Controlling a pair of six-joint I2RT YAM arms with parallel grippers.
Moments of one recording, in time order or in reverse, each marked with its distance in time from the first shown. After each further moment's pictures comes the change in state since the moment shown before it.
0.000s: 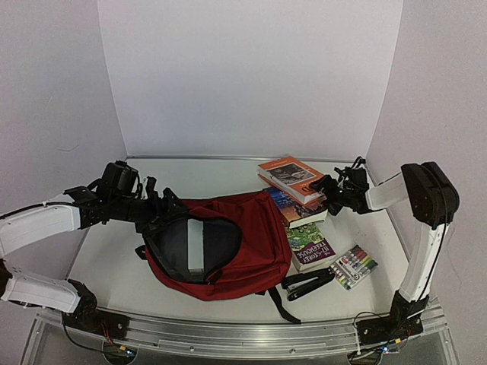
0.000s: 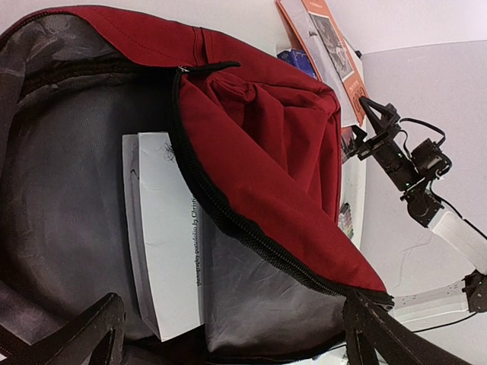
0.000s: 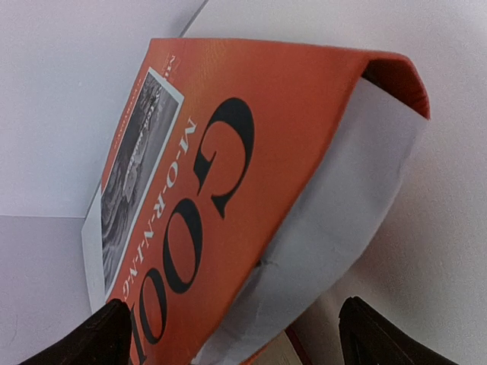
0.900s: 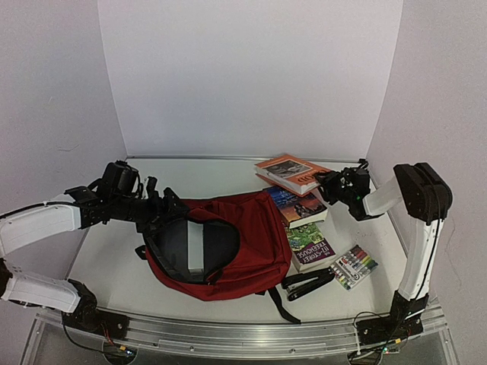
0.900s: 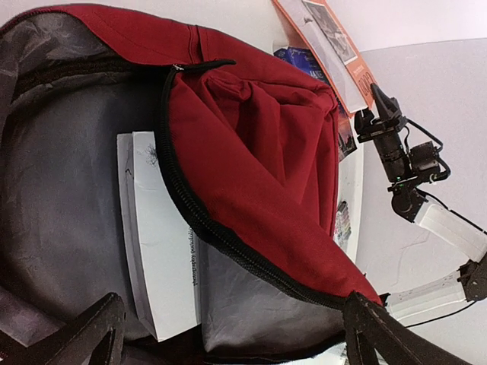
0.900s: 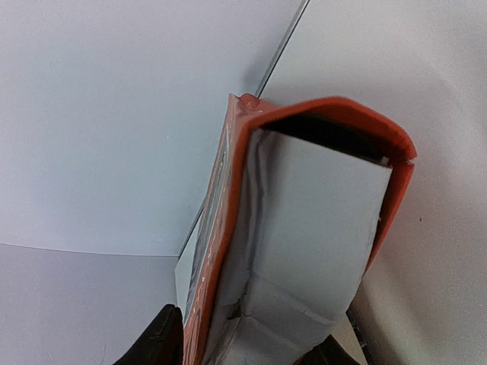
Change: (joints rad) left arm 0.001 0.007 0.000 0.009 0.013 -0.001; right arm -0.011 0.091 -0.021 0.430 -0.036 0.284
